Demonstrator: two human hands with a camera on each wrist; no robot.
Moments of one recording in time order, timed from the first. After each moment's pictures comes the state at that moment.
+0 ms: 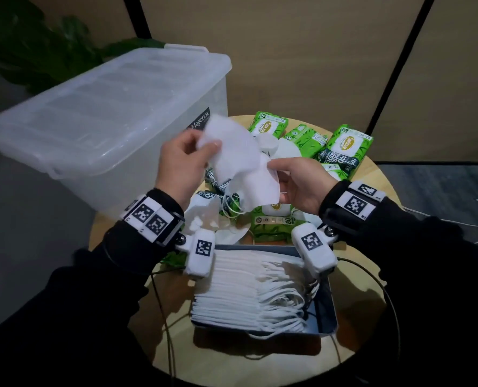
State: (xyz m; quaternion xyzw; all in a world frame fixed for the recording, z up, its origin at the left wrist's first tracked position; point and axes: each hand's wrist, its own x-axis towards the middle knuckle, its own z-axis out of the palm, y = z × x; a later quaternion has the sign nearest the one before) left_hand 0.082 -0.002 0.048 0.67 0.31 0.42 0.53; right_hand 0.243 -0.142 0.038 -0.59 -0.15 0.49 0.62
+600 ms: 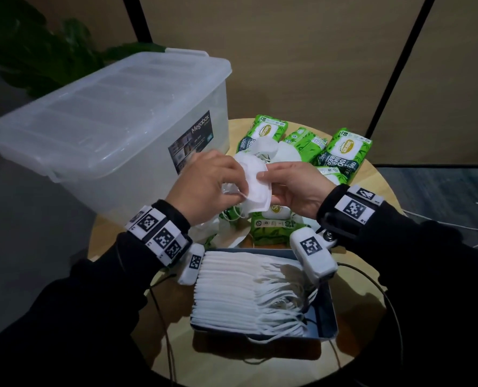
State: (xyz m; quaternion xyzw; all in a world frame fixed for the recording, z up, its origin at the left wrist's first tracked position) left_hand 0.073 -0.011 0.040 0.97 0.10 0.22 0.11; right_hand 0.237 -0.142 0.039 -0.56 -0.17 0.51 0.63
